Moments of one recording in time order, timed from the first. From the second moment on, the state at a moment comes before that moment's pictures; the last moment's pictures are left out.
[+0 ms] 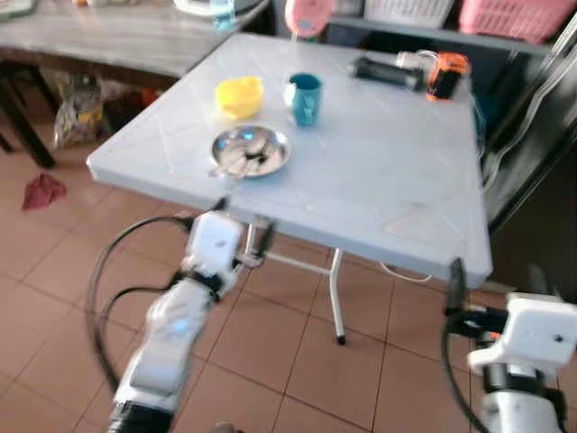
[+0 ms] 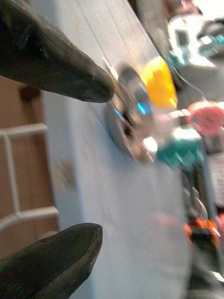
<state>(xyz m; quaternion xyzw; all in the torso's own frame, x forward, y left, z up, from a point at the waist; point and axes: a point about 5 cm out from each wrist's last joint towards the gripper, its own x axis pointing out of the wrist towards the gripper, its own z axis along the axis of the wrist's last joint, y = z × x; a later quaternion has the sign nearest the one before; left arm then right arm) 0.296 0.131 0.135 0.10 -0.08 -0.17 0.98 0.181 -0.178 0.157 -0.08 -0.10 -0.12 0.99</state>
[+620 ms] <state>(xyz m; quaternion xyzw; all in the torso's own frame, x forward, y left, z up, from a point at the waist) 0.297 0.129 0.126 0.09 -0.05 -0.17 0.98 0.182 -0.172 0.147 -0.07 -0.07 -0.11 0.99</state>
